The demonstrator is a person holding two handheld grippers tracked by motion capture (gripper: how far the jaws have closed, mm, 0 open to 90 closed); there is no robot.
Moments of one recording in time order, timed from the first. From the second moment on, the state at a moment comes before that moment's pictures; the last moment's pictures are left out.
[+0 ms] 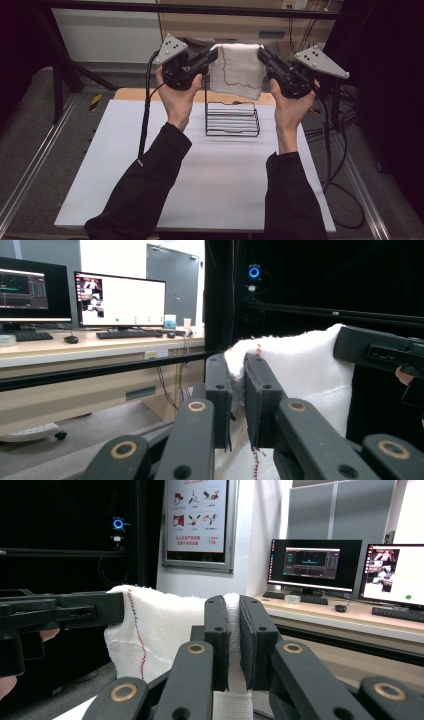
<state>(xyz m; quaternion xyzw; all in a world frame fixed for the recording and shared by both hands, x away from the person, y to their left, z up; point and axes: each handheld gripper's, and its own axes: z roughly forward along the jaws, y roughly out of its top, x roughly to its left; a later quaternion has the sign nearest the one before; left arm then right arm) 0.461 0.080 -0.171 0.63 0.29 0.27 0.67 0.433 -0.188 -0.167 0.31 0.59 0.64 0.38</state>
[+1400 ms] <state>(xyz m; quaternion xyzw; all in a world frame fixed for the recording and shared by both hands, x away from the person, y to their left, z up) 0.522 0.078 -0.161 0.64 0.31 0.28 0.65 0.507 -0.185 -0.158 0.33 0.60 0.63 0.37</state>
